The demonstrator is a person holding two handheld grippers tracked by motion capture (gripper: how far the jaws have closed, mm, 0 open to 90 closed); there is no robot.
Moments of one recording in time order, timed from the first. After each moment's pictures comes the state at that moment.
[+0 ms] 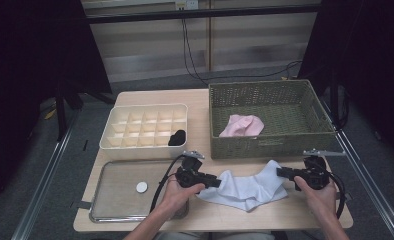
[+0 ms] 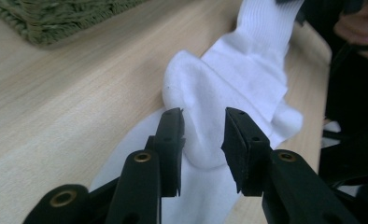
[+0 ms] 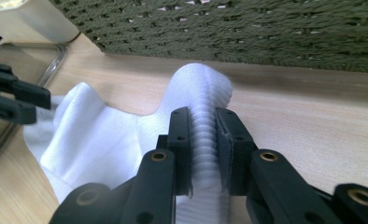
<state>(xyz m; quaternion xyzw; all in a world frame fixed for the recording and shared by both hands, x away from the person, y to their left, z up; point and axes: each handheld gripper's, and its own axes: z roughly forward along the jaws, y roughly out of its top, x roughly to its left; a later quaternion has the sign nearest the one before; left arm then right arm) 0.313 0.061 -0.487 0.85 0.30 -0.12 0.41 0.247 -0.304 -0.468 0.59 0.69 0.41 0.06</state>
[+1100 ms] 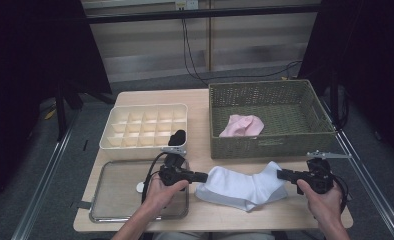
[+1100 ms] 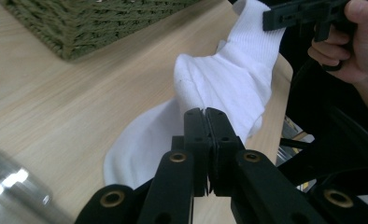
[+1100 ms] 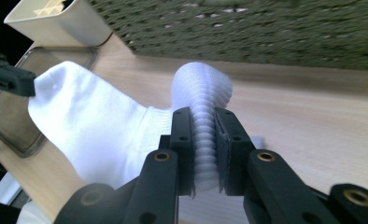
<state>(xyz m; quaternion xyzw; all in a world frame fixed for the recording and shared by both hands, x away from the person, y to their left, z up) 0.311 0.116 -0.456 0.82 0.32 -0.15 0.46 0.228 -0.294 -0.447 0.58 0.69 0.43 0.05</state>
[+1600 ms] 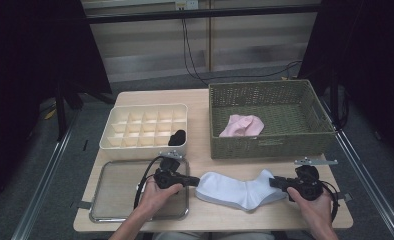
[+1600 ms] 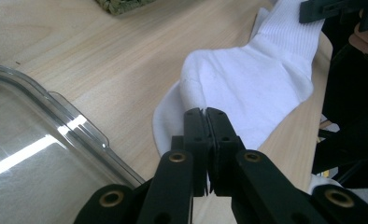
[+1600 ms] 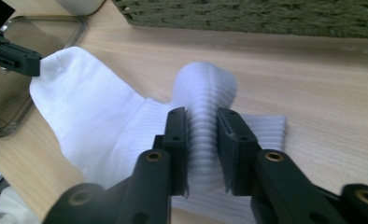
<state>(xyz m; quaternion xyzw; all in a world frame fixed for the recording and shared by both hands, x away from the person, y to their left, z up) 0.316 0.121 -0.482 0.84 0.34 -0.13 0.41 0.224 -0.275 -0.467 0.57 0.71 0.40 0.06</state>
